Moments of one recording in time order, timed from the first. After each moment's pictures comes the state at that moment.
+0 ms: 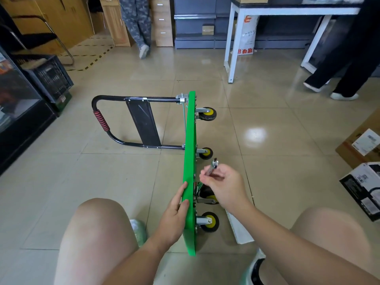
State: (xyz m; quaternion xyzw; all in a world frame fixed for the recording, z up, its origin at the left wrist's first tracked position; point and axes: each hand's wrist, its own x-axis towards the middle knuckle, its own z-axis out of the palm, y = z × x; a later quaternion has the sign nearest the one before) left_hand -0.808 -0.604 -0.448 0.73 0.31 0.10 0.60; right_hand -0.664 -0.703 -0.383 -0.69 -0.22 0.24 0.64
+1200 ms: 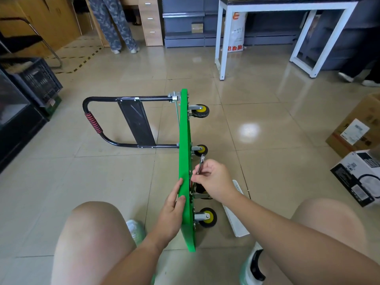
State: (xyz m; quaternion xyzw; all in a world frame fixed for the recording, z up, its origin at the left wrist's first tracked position) left_hand -0.809 -0.601 -0.462 0.71 0.30 0.12 0.62; right_hand -0.657 -0.688 -0.404 -0.74 -0.24 0.26 0.57
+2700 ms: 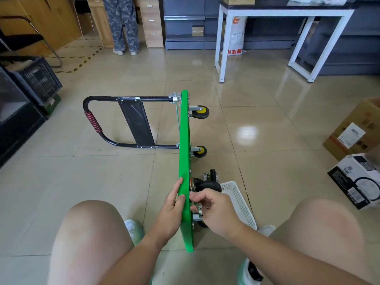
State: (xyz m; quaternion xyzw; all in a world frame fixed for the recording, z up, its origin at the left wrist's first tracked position) left_hand -0.811 -0.602 -0.458 0.71 0.31 0.11 0.63; right_hand -0.714 -0.729 -0.439 -0.66 -0.32 0.25 0.63
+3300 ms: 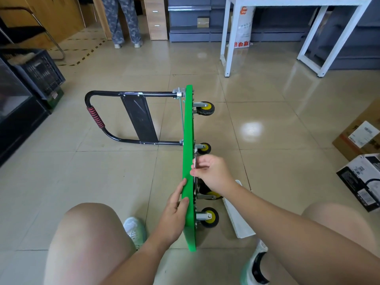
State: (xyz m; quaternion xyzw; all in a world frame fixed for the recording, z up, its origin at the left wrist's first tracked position) left_hand -0.811 -0.599 -0.457 0.71 0.31 0.10 0.62; right_hand -0.639 -0.660 -0.406 -0.75 -0.26 0.27 0.54
